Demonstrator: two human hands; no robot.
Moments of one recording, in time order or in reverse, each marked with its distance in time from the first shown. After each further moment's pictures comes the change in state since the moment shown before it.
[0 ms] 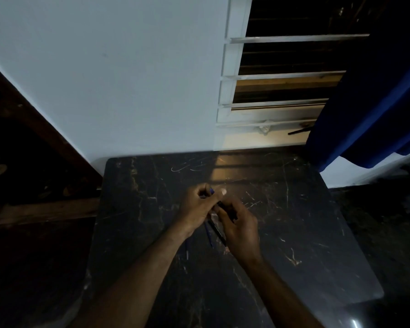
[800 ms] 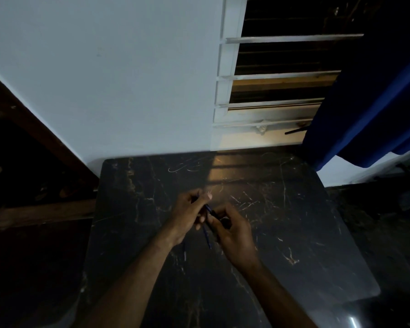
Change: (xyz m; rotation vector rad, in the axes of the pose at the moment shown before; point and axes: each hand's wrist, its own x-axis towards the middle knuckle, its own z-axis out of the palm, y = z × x) left_hand -0.010 -0.010 -0.018 -0.069 -0.051 -0.121; right_hand -0.009 0.002 -0.001 0.121 -0.145 0.044
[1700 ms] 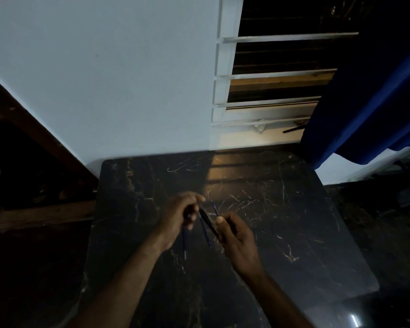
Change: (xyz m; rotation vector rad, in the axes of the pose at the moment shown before) left_hand -0.024 0.013 -0.015 -0.088 0.015 -0.066; right_hand -0.025 -0.007 -0.003 0.148 0.027 0.101
